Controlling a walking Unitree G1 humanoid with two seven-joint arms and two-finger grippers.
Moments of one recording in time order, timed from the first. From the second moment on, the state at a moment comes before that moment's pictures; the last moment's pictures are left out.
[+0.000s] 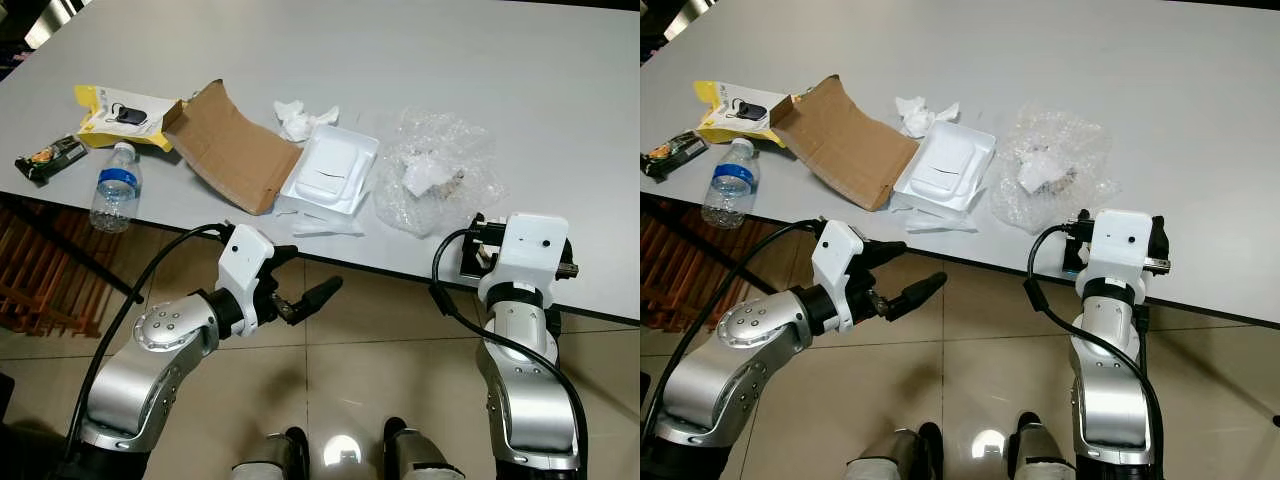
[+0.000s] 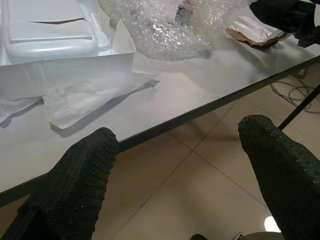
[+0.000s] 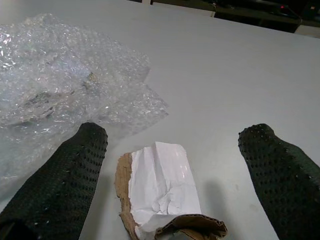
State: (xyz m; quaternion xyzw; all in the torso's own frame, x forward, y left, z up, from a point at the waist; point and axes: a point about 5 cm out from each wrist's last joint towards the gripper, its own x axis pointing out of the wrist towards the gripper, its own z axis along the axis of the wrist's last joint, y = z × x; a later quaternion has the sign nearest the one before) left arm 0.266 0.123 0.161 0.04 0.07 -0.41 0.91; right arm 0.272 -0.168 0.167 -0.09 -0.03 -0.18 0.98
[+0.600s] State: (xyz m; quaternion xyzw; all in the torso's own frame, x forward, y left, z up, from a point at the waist) left arm 0.269 0.117 0.162 0.03 0.06 -0.41 0.91; right arm 0.270 -0.171 0.179 -0.11 -0.05 -0.19 0.97
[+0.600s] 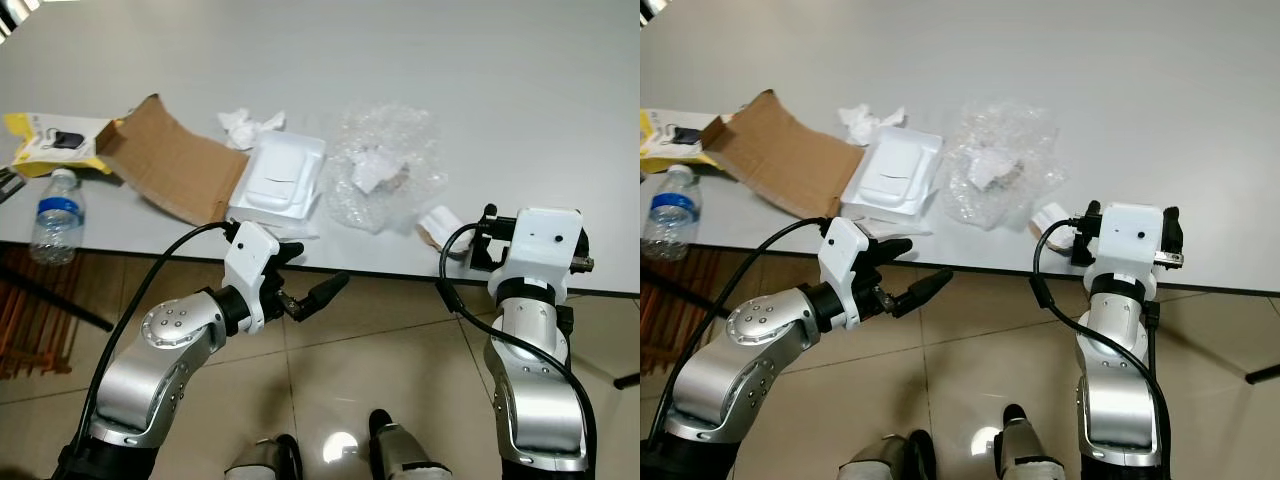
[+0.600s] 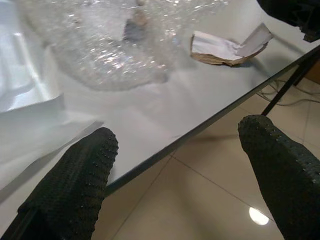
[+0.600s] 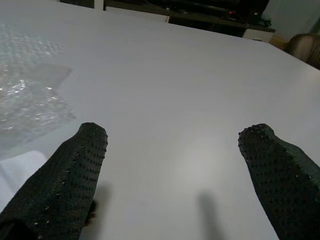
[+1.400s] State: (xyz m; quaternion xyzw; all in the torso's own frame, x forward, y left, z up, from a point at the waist) left arm 0.270 0.123 0.165 0.06 0.06 -0.44 0.89; right arm 0.272 -0.151 0.180 -0.13 -0.06 -0.13 0.98
